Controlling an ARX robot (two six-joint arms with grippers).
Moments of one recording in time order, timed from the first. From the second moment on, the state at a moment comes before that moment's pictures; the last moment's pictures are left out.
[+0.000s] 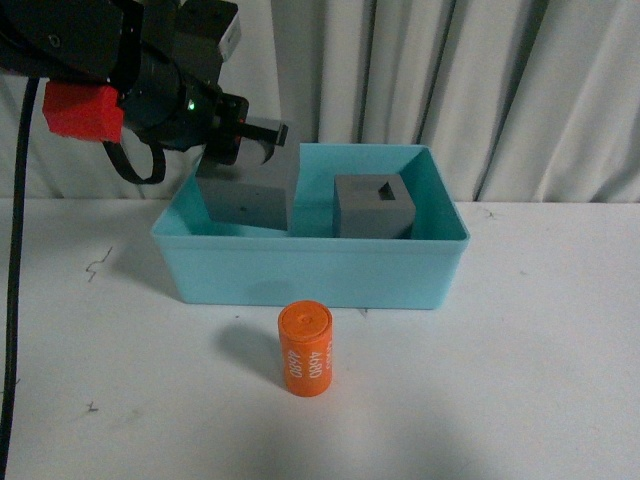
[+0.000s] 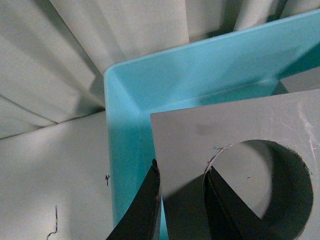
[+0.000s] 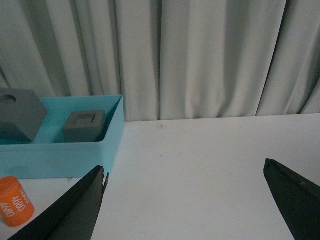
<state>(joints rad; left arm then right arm) -0.26 2.06 1.37 0.15 -0.16 0.11 0.00 0.00 0.01 0.00 0.00 0.01</state>
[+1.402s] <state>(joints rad) -0.23 1.79 1.18 0.09 0.01 -0.05 0.00 0.00 0.01 0.00 0.00 0.01</state>
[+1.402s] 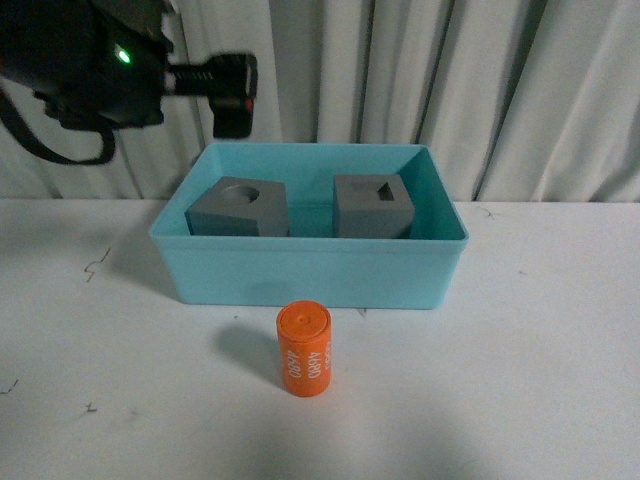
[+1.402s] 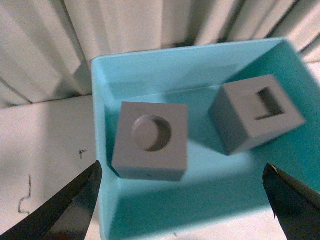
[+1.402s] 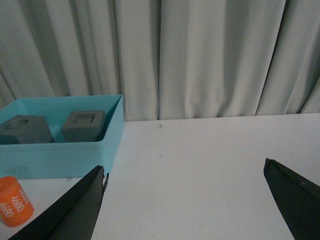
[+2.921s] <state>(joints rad) 0.00 0.01 0.01 0.00 0.00 -0.02 0.00 0.00 0.01 0.00 0.00 0.01</state>
